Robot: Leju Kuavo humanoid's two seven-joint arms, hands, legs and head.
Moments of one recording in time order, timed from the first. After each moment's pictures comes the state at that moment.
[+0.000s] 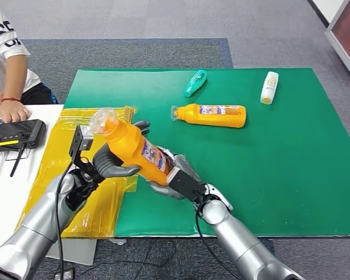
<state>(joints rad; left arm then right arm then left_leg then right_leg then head) -0.52 0.09 -0.48 -1.10 0.38 -0.59 -0.30 -0.43 0.09 0.60 -0.97 0.32 0.05 -0.44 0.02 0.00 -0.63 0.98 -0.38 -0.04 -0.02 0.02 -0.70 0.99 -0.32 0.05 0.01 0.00</state>
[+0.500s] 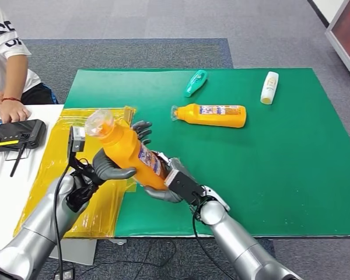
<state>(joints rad) -0.50 0.07 -0.45 -1.10 0.45 -0.72 -0.32 -0.43 0.10 0.61 -0.96 0.27 0.13 -0.47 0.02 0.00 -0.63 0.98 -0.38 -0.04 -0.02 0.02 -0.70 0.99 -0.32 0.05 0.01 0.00</state>
